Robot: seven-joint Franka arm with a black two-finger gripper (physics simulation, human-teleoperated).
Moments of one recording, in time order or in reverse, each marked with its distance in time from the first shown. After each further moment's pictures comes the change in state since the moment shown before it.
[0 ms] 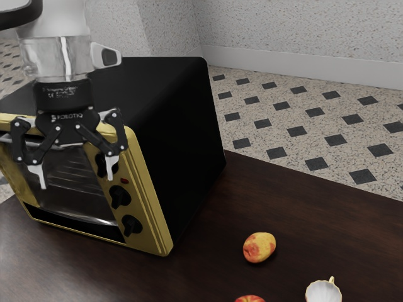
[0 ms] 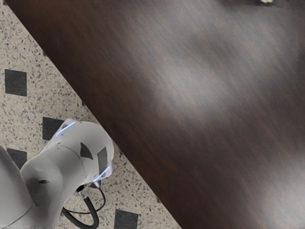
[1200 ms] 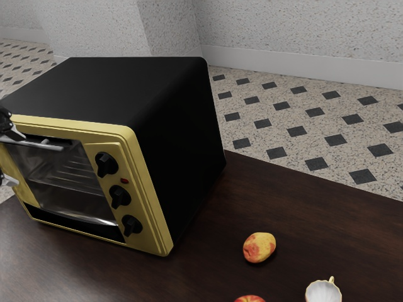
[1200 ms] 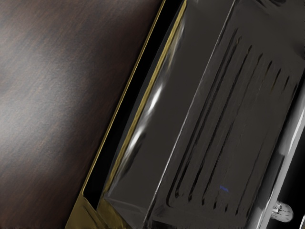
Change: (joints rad) arm 0.829 -0.611 -0.282 -0.822 0.000 0.999 -0.646
